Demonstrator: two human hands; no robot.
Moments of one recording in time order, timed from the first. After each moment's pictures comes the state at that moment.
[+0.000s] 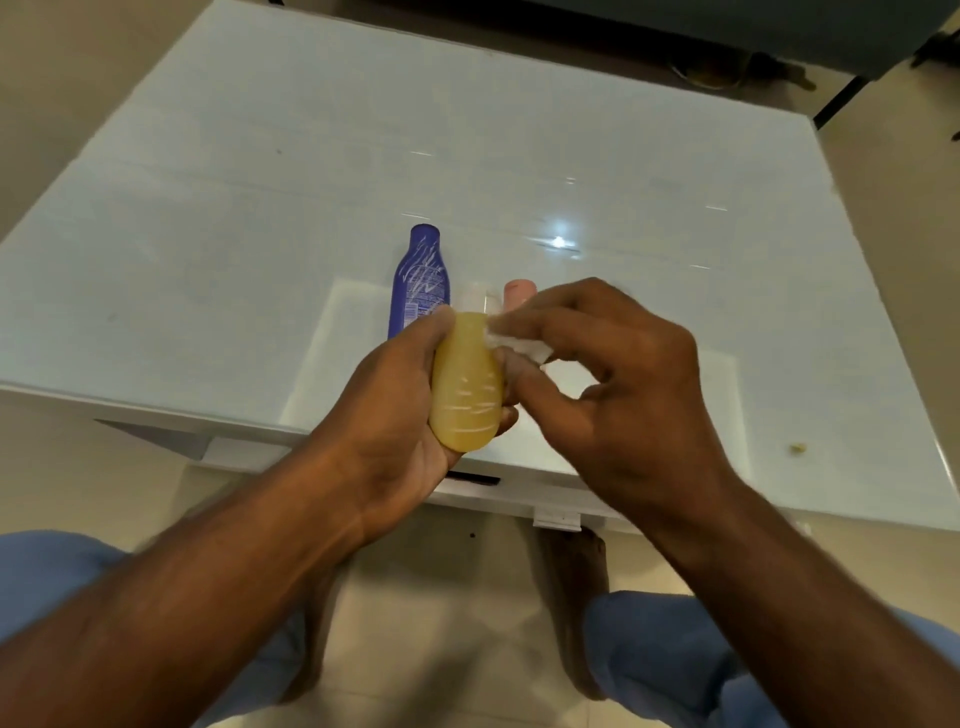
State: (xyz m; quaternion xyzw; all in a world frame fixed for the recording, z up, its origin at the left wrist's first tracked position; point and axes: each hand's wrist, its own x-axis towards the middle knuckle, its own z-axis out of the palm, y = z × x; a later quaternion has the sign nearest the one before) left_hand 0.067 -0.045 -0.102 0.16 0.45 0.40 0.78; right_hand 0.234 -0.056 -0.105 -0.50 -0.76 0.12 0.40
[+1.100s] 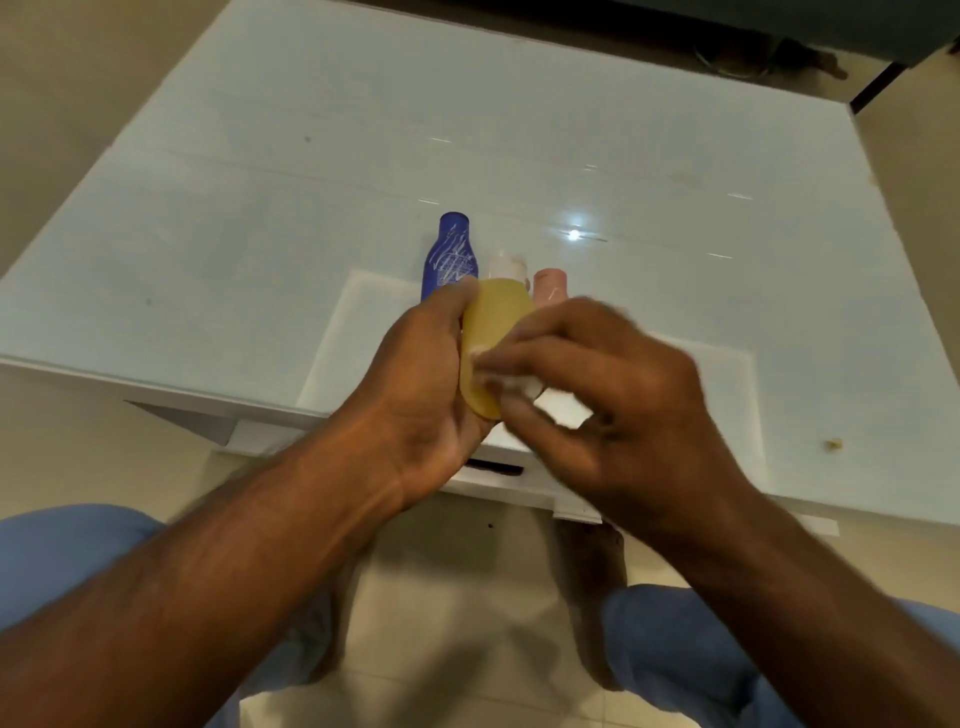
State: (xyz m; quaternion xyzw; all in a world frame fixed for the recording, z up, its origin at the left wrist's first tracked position) left_hand 0.061 -0.039 -0.096 0.15 0.41 0.40 0.80; right_hand 0.220 -0.069 -0.108 -0.43 -0.83 0.11 0.35
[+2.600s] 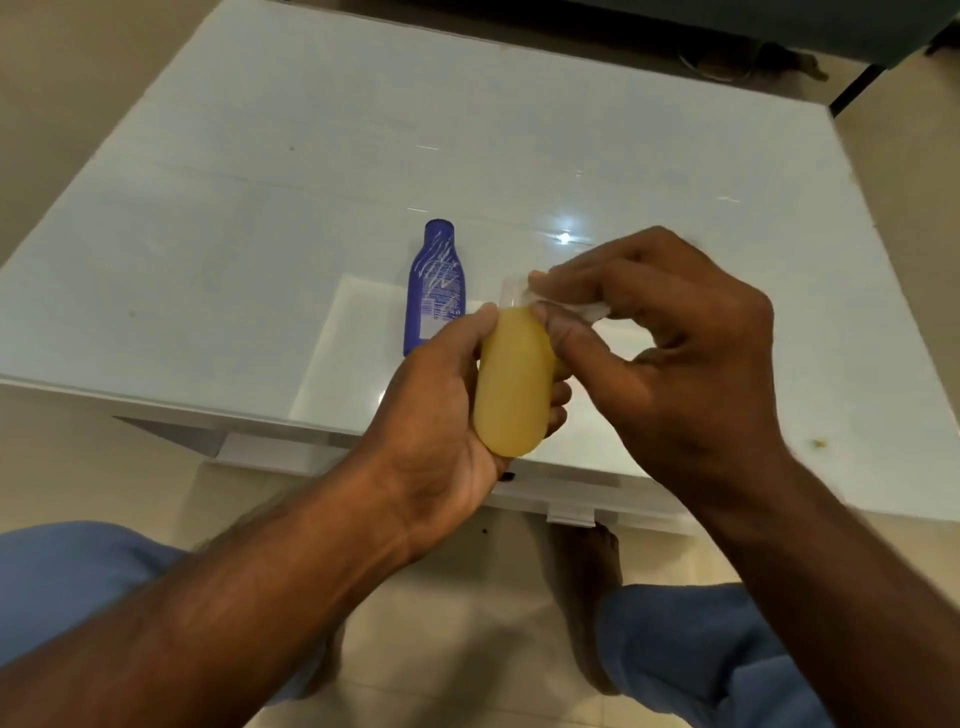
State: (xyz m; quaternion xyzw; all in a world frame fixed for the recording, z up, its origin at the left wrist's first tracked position) left_hand 0.077 -0.052 -0.106 0.15 0.40 0.43 0.80; right_hand 0.238 -0.050 -0.089 -0.49 -0.76 0.09 0.42
